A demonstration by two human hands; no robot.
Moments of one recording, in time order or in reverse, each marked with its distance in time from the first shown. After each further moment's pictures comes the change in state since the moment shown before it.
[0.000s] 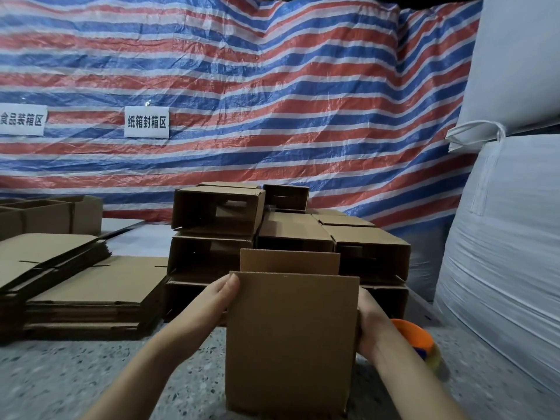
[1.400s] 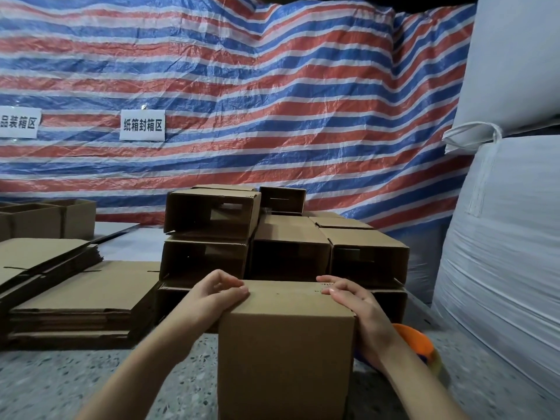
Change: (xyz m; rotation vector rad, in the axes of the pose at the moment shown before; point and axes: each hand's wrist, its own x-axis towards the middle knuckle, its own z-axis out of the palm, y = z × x) left_hand 0.008 0.014 0.004 0.096 0.154 -0.107; right_hand -0.009 -0.006 -0.006 -0.110 -0.163 -0.320
